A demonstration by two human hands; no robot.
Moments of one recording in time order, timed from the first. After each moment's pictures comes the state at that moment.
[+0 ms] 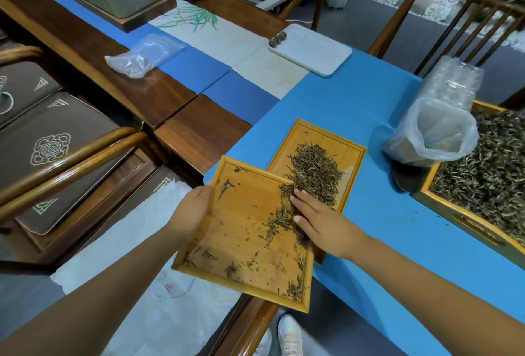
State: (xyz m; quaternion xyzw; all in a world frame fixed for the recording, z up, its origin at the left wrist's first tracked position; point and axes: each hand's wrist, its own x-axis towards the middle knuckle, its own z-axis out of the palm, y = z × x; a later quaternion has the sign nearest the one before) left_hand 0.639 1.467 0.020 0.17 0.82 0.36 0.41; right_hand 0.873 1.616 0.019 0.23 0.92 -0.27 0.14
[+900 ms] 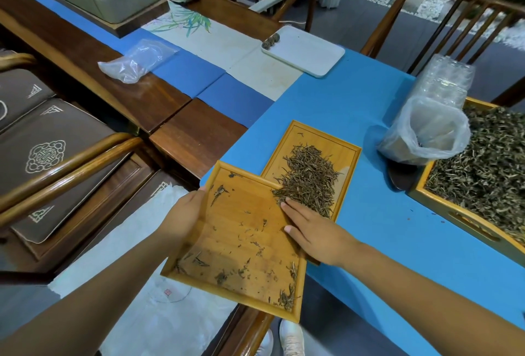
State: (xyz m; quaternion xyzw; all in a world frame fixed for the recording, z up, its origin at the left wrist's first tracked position) left_hand 0.638 1.464 0.030 0.17 0.83 0.35 0.40; right_hand 0.872 1.605 0.014 0.23 0.92 -0.27 0.16
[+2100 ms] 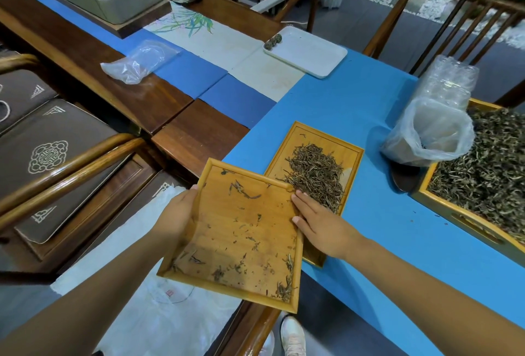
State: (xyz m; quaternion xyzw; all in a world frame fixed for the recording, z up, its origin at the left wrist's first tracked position) left_hand 0.630 1.460 0.042 0.10 0.79 0.41 0.45; right_hand 0.869 1.618 0.012 0.28 0.91 -0.28 0.16
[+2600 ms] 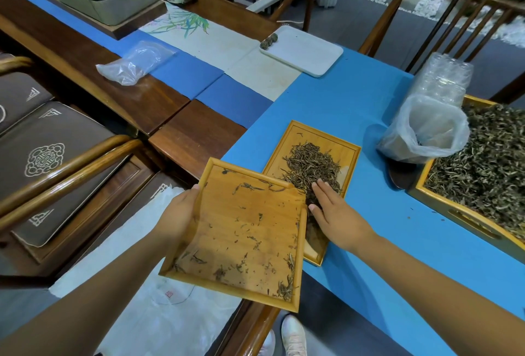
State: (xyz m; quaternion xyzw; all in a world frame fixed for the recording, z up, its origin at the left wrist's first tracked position) left_hand 0.636 1.464 0.043 0.15 0.80 0.41 0.42; right_hand 0.887 1.631 0.015 0.36 0.89 -0.25 0.09
